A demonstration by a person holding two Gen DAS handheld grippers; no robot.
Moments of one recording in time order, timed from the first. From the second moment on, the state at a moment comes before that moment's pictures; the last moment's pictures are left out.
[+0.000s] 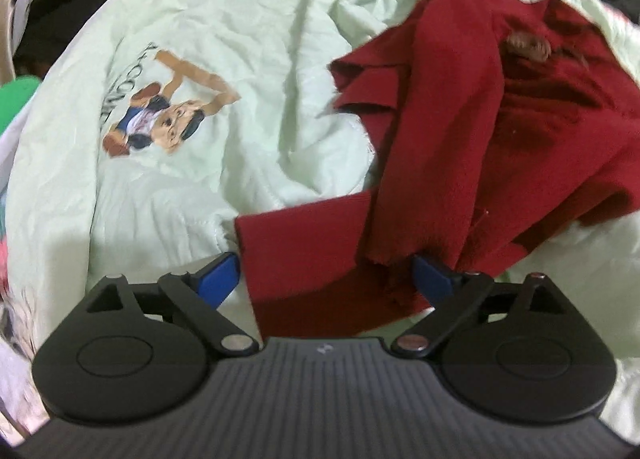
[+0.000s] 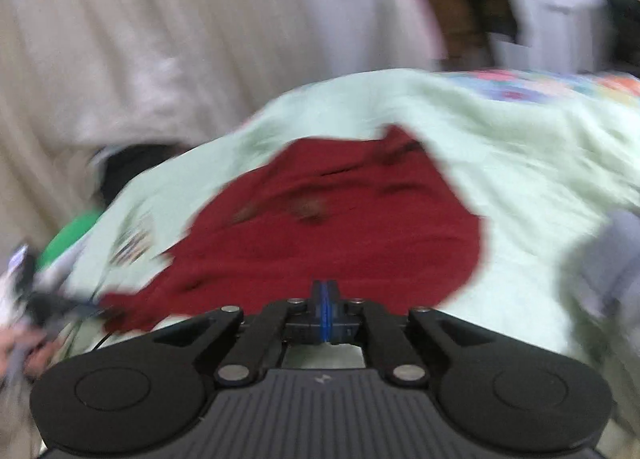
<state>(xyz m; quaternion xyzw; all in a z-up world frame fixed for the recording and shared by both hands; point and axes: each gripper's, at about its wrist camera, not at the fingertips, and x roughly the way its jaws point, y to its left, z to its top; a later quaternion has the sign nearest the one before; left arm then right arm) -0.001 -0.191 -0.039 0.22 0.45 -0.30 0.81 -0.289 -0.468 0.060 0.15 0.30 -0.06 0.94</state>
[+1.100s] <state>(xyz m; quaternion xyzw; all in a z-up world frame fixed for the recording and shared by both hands) 0.069 -0.354 -0.002 0.24 0.45 -0.36 0.78 -0.206 -0.523 0.064 0.23 0.30 -0.07 0.93</state>
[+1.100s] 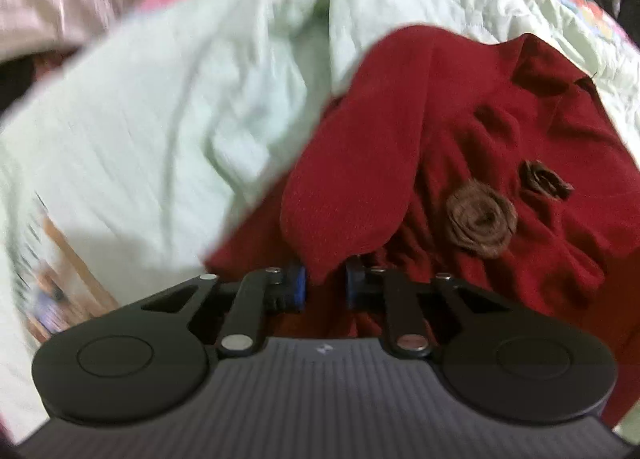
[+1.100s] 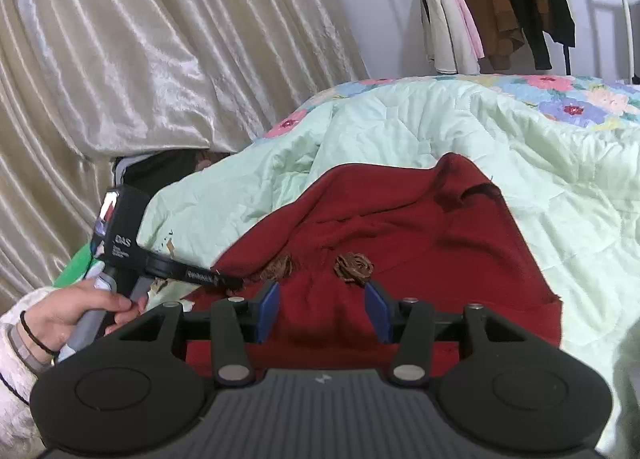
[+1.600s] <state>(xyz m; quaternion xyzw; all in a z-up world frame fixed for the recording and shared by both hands) 0.109 -0.341 0.103 -0.03 0.45 -0.47 0.76 -0.179 -0.544 0.047 0.32 0.28 -0.05 0.90</state>
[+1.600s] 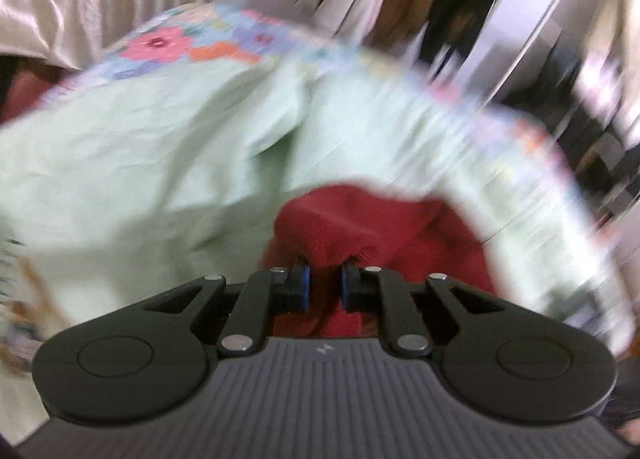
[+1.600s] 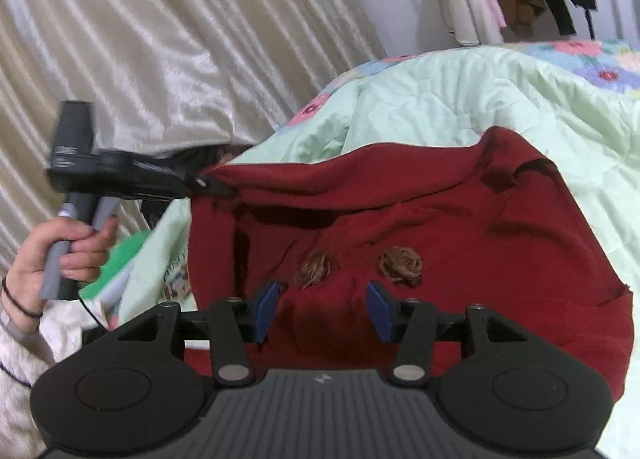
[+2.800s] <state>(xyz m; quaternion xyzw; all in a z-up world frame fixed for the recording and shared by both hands) 0.083 -0.332 0.087 -0.02 0.46 -0.49 0.74 -0.069 -0.699 0.064 0.54 0.17 -0.05 0.83</state>
